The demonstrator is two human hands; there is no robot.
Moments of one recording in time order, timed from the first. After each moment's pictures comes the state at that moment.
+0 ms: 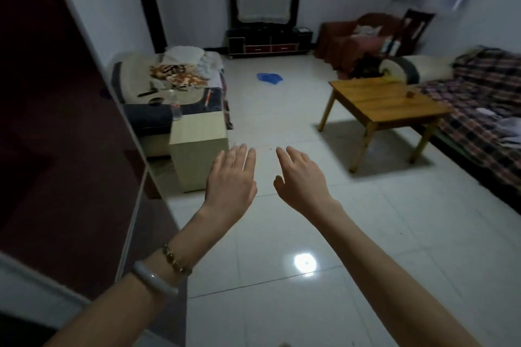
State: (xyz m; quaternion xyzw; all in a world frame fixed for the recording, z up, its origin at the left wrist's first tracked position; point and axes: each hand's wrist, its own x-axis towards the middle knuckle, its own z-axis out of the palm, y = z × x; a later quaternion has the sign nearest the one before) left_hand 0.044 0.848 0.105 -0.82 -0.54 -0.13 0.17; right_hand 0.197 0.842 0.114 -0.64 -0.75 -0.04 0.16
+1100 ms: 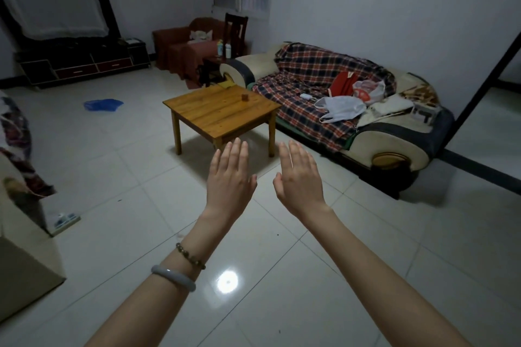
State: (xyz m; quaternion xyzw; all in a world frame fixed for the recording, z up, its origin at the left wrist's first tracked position) left_hand 0.597 0.987 0.086 -0.91 -0.30 -0.27 0.09; right_hand 0.718 0.889 0.098 -0.82 -0.52 -0.20 0.16
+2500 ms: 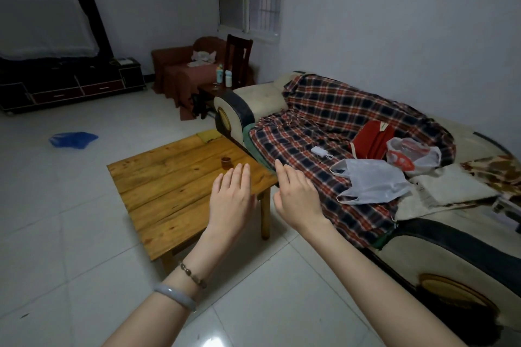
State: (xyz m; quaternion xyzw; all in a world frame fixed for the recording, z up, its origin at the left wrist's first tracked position) left_hand 1.195 1.473 0.072 -0.90 -0.36 -0.25 0.09; right_hand 1.327 1.392 0.088 -0.77 -0.59 -0.16 0.16
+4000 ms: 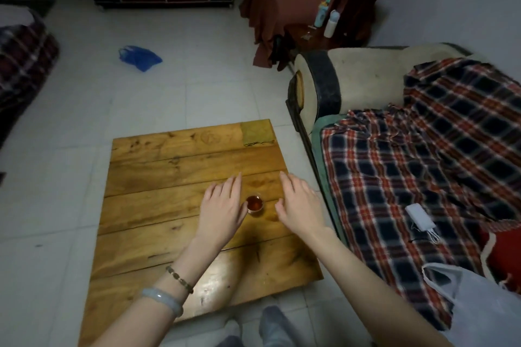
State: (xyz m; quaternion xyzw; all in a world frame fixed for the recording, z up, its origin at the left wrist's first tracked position) left_hand 1.422 1.968 -0.061 -0.82 -0.55 -0.12 0.03; right_hand 1.612 1.952 -0.037 -0.66 -0.74 0.06 0.10
